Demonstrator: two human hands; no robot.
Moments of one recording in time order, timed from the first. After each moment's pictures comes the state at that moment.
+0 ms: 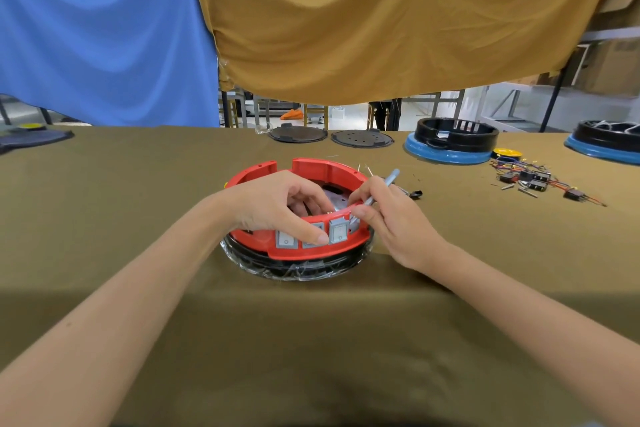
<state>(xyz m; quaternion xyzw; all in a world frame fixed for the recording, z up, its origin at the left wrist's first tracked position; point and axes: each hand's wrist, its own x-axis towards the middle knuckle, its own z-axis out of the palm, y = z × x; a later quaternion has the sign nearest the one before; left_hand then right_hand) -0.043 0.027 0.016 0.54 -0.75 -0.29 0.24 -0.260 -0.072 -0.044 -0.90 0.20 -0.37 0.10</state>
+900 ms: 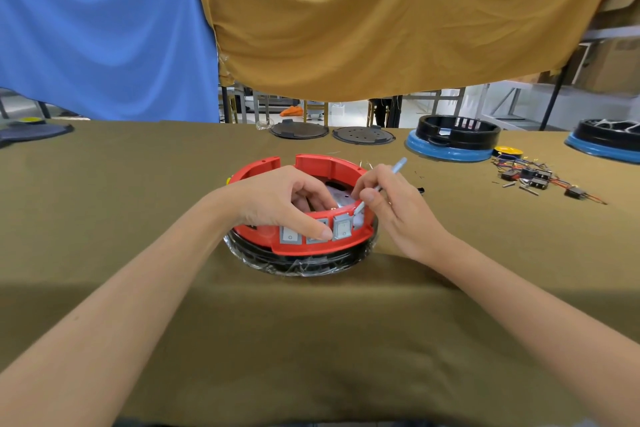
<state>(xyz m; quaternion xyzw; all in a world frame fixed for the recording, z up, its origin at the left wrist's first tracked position) -0.042 0.028 0.016 0.54 -0.75 -0.29 0.25 -0.258 -0.069 -0.038 -0.89 0.17 -0.41 0.15</state>
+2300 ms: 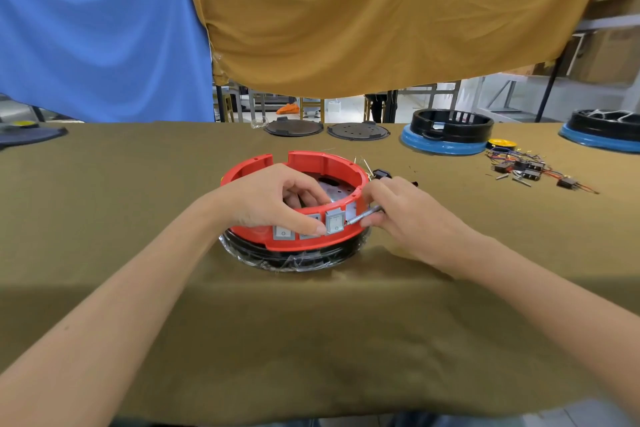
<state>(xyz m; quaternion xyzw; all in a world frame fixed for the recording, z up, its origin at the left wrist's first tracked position) -0.045 0.031 0.012 0.54 -0.76 -0.25 0.26 -0.289 -0.058 -0.030 -0.94 0.20 -0.25 -0.09</state>
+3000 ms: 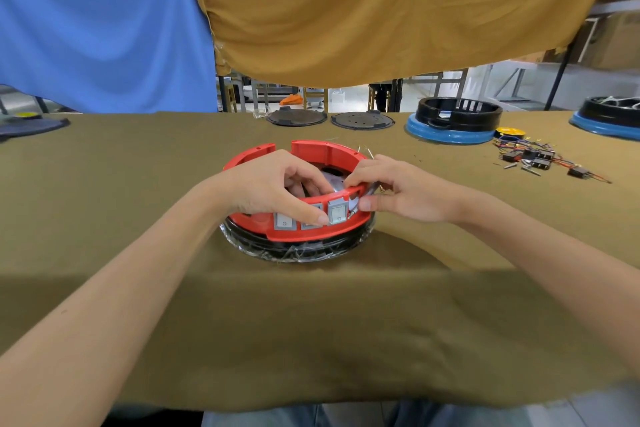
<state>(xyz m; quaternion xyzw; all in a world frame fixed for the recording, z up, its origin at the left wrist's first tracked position) -0.046 0.031 0.017 0.55 -0.76 -0.26 0.25 -0.273 -0.082 -0.004 -0.96 0.17 -0.15 0.17</state>
